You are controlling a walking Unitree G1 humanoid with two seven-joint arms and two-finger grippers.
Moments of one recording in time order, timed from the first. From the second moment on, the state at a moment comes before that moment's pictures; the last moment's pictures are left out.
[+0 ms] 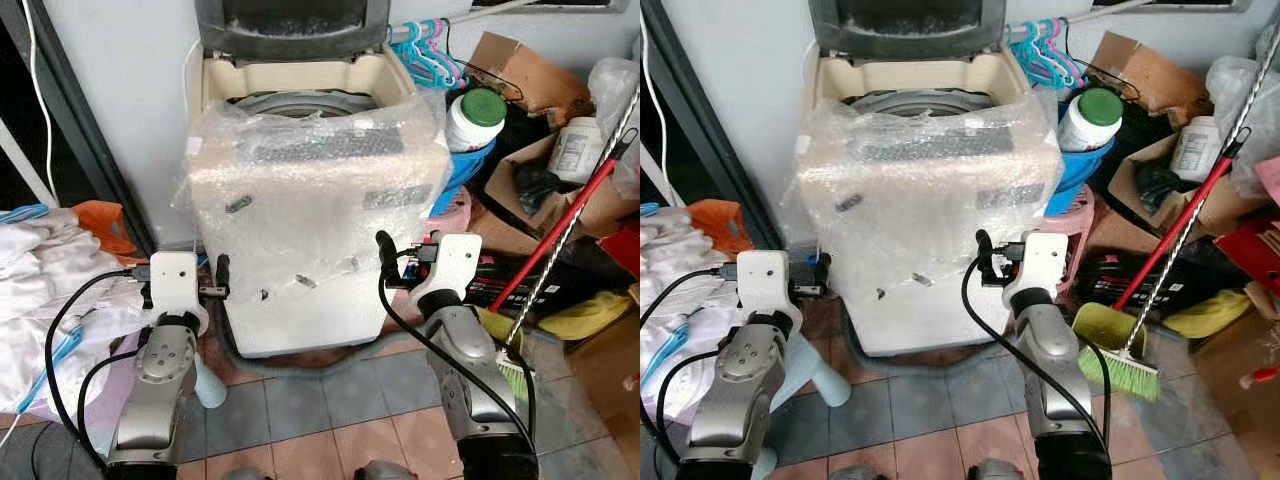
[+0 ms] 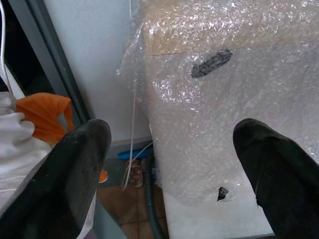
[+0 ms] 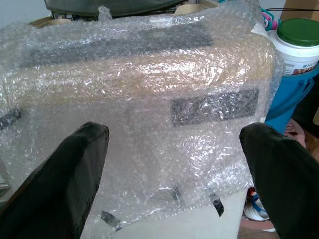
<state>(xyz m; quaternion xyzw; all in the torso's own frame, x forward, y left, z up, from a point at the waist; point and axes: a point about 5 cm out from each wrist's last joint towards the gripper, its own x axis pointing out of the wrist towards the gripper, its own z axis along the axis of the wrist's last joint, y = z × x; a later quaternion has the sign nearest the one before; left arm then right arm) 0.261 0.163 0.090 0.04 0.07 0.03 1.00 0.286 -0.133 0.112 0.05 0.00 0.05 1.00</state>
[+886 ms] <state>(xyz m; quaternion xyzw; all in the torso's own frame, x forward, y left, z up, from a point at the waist) 0.267 0.156 0.096 0.04 0.05 0.05 1.00 0.286 -0.127 0.114 0.03 -0.01 0.11 0.99</state>
